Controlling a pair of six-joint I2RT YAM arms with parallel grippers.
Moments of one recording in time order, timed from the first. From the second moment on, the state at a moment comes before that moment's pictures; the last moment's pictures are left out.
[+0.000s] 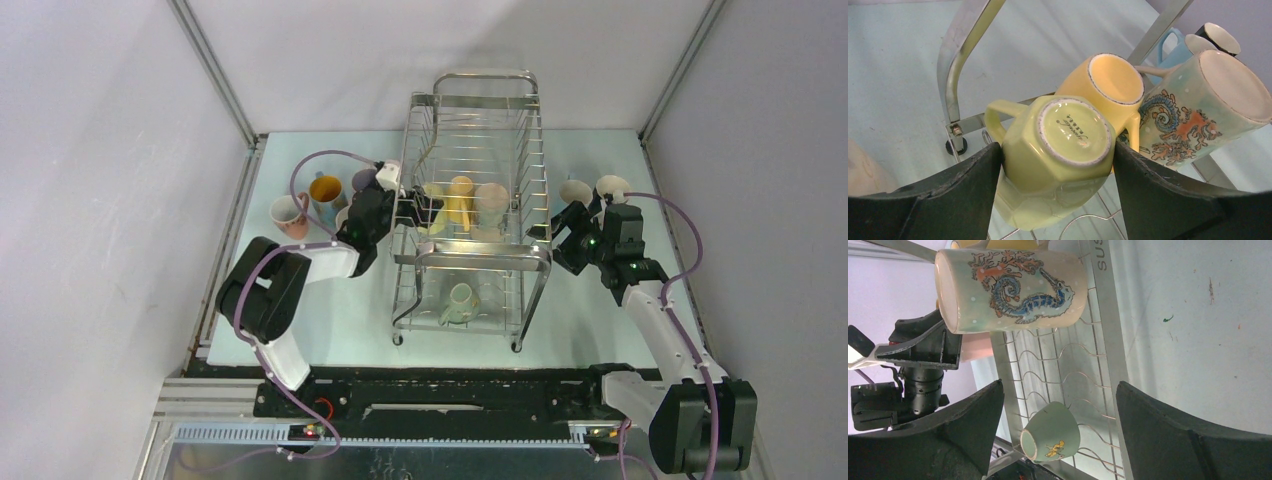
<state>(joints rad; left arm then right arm) -0.48 1.73 0.82 0.79 0.19 -0.31 0.04 1.04 0.69 -0.27 -0.41 0.85</state>
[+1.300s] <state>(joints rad) -0.56 1.44 0.59 0.70 0.05 -0.33 0.07 1.04 0.65 -0.24 -0.41 0.85</state>
